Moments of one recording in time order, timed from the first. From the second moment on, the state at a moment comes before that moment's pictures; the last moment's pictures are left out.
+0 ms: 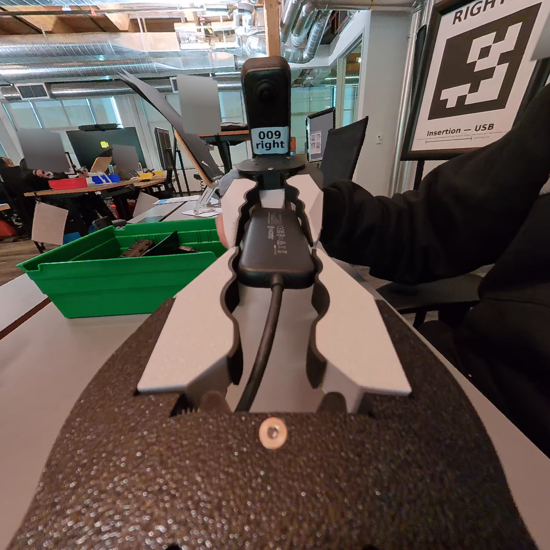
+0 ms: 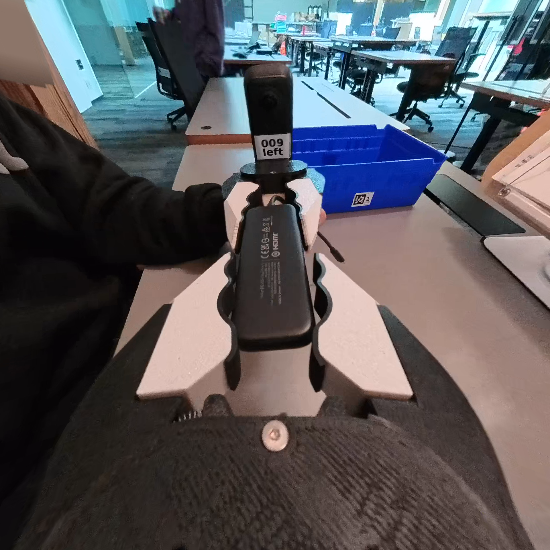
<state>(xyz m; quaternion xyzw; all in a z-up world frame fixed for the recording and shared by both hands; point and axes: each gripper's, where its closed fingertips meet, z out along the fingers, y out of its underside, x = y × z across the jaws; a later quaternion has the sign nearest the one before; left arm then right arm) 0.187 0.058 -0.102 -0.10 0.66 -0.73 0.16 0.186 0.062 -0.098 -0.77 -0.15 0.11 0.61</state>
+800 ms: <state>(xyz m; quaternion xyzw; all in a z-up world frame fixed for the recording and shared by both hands) 0.235 0.150 -0.057 -0.27 0.48 -0.72 0.43 0.349 -0.042 0.022 -0.84 -0.05 -0.18 0.51</state>
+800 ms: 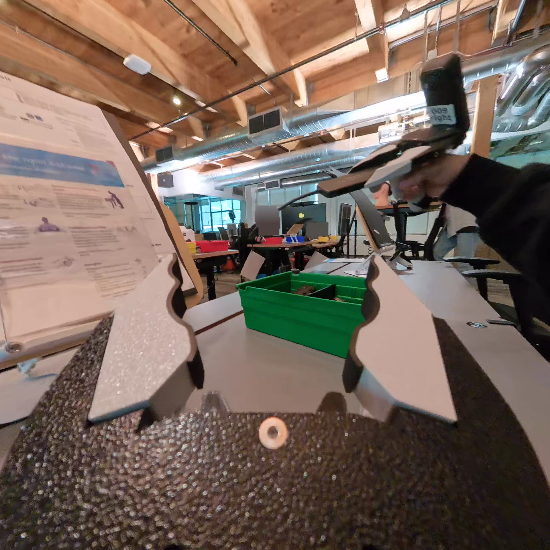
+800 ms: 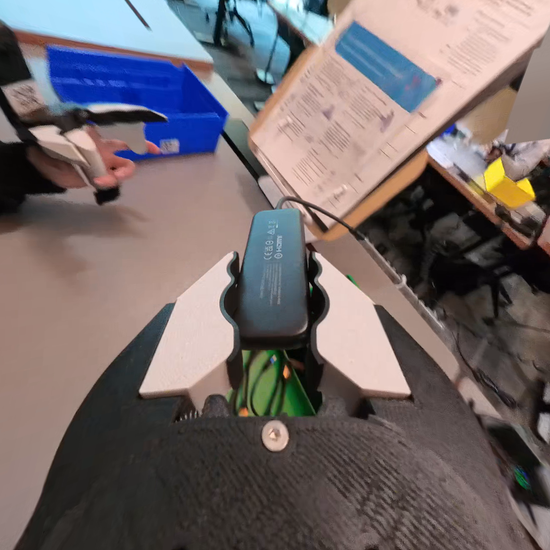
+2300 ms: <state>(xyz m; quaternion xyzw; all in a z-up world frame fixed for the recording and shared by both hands) 0.257 0.125 -0.092 -0.33 0.53 -0.70 0.35 0.527 -0.118 -0.114 -0.93 0.05 -0.33 0.17</state>
